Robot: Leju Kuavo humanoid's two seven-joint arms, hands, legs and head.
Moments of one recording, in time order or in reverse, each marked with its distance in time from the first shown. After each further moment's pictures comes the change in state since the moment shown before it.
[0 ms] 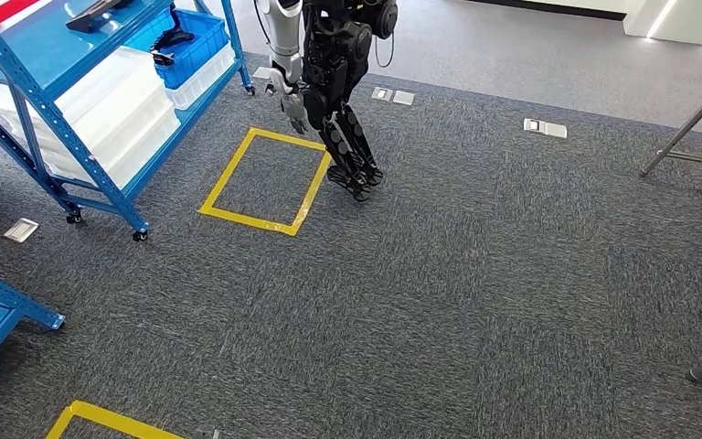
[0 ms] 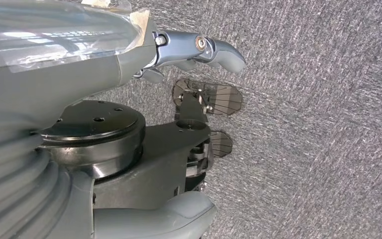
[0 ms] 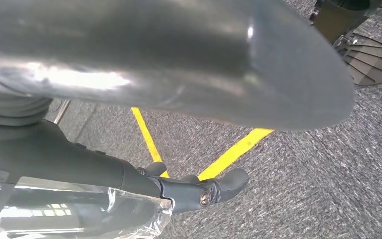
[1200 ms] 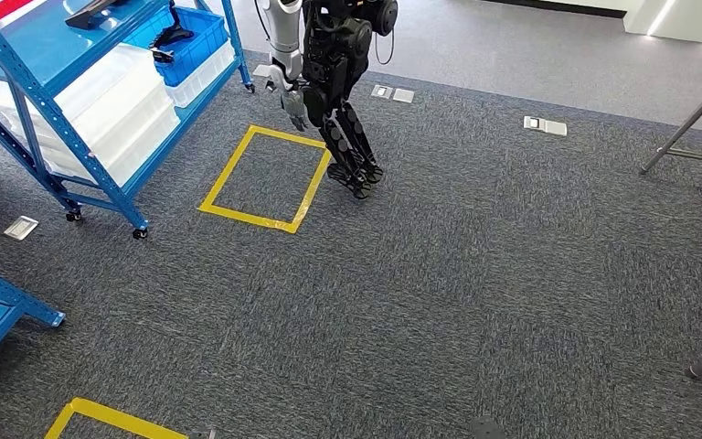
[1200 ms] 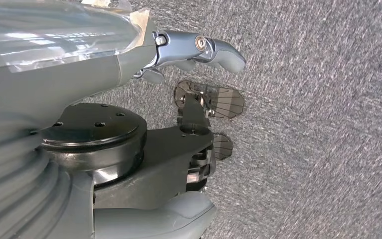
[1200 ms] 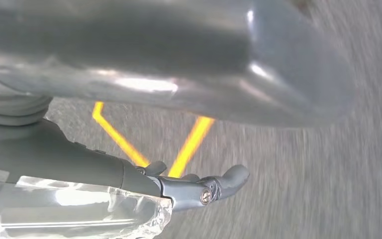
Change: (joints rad) left arm 0.002 -0.003 0.030 0.000 0.004 0.011 -0.005; right arm -0.024 -0.001 -0.127 -0.023 -0.107 -0.297 -0.102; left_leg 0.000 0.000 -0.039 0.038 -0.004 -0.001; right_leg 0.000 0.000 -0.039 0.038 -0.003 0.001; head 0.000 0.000
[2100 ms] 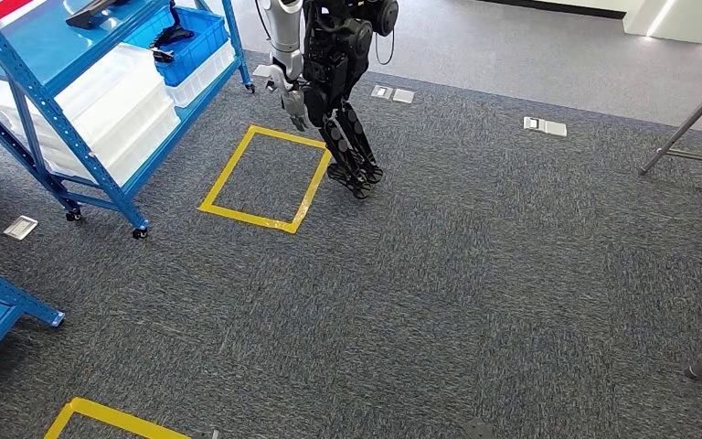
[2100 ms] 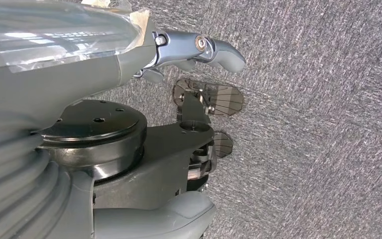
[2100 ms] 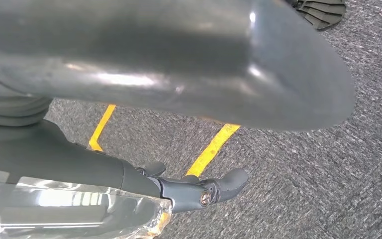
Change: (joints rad) left arm 0.001 -0.005 0.013 0.000 -0.036 -0.017 -0.002; right arm -0.002 0.009 -0.066 -0.006 0.021 0.300 -0.005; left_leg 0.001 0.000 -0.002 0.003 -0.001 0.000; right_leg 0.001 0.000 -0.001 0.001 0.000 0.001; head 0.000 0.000
